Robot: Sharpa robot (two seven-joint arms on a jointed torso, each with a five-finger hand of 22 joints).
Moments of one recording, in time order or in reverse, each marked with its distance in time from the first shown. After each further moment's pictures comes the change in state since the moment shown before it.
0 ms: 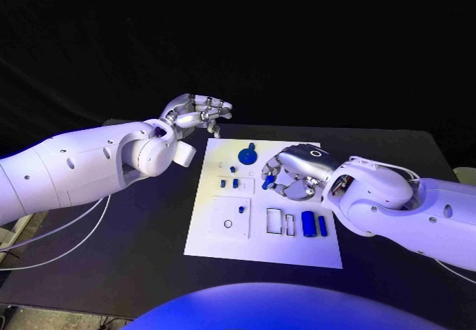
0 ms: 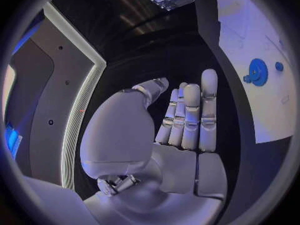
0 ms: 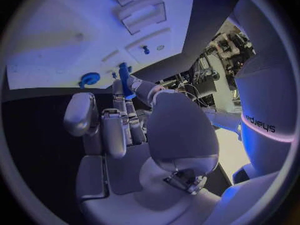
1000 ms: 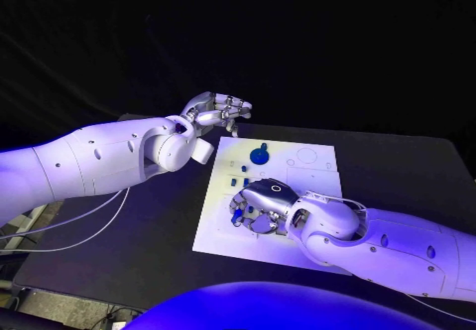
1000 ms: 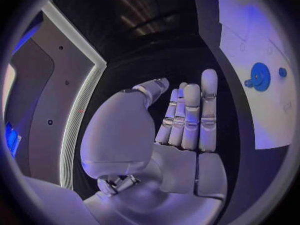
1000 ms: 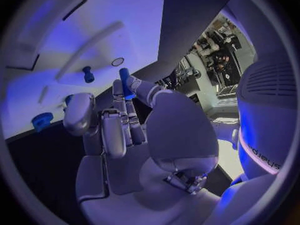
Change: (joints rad) left arm 0.000 0.026 0.000 -0.011 0.001 0.002 0.000; left_hand 0.005 0.005 0.000 0.000 0.000 0.000 0.000 0.000 0.000 -0.004 -0.004 0.006 0.001 0.000 0.000 0.000 0.000 0.000 0.000 0.000 0.000 0.000; right arm -0.136 0.244 -0.027 -0.126 -0.025 0.002 0.031; right_hand 0.003 0.002 0.000 0.000 0.003 -0.001 -0.001 0.000 0.000 0.001 0.001 0.000 -0.001 0.000 0.000 0.000 -0.003 0.000 0.000 0.000 -0.005 -0.006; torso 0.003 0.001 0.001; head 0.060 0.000
